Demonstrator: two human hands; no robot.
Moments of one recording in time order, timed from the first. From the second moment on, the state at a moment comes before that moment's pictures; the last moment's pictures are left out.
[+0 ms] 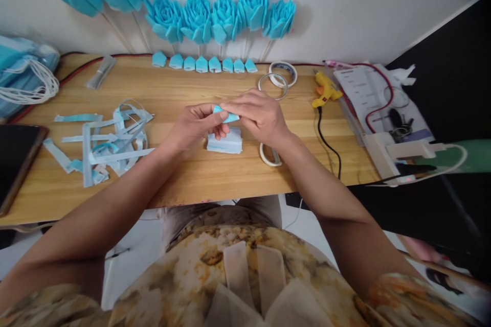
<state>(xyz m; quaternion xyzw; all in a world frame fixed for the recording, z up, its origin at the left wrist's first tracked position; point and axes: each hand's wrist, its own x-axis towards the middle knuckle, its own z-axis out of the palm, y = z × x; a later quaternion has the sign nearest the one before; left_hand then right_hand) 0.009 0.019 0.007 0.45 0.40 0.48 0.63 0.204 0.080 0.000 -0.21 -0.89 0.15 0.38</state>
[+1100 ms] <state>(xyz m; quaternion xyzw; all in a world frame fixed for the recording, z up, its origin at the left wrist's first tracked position) 0.003 0.023 0.001 0.51 0.44 0.49 0.55 0.192 0.074 0.001 -0.34 -0.68 0.52 0.38</state>
